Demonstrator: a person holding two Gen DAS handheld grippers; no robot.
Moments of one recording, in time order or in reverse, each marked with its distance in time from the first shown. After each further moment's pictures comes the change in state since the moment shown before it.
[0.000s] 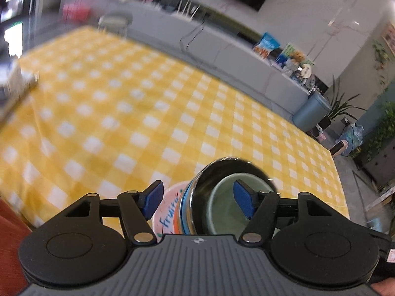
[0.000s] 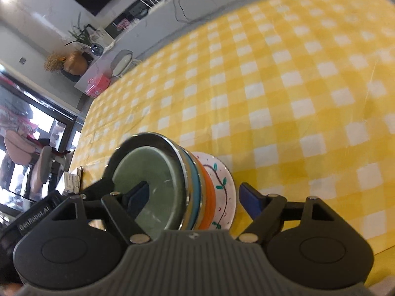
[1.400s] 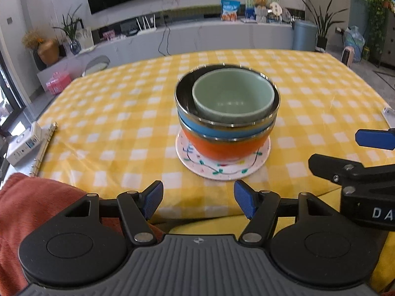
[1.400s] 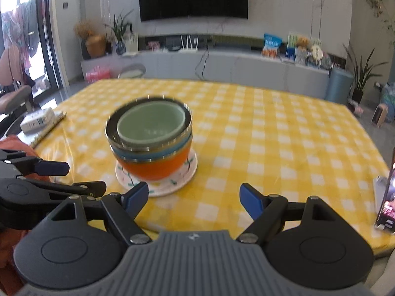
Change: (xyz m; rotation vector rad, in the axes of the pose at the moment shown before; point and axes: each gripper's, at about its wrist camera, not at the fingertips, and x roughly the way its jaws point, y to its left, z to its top) left arm -0.028 -0.040 -0.117 0.506 0.032 0.211; right arm -0.057 0.014 -0.125 -0.503 -0.262 -0.223
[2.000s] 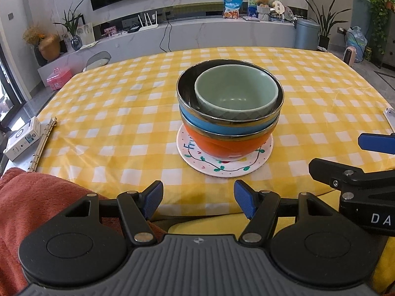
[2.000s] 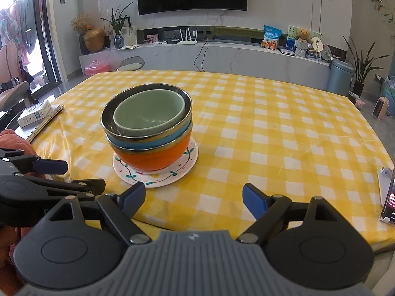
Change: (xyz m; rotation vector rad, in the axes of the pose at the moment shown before) left arm -0.002 0.001 0.000 -0.015 0.005 -0.001; right arm 0.005 -0.001 -0.008 0.009 0.011 -0.006
